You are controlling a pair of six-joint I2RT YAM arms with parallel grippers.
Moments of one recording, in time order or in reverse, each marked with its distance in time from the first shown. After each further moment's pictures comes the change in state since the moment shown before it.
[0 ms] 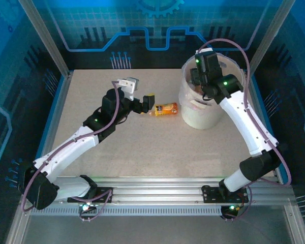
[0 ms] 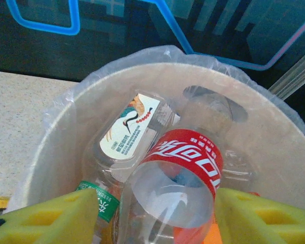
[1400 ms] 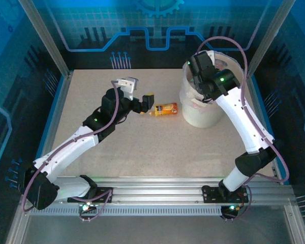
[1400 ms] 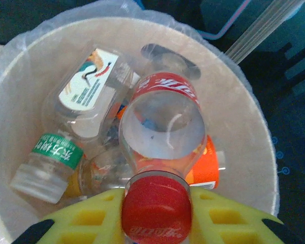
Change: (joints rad) left arm 0.008 0.000 0.000 0.000 0.000 -0.001; right arm 0.061 0.077 0.173 -0.309 0.236 0.121
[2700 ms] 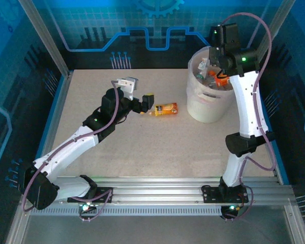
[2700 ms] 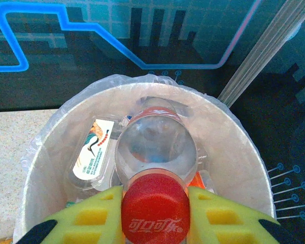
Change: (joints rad) left arm 0.000 0.000 0.000 0.000 0.000 0.000; right arm -0.226 0.261 0.581 -0.148 -0.272 -0.059
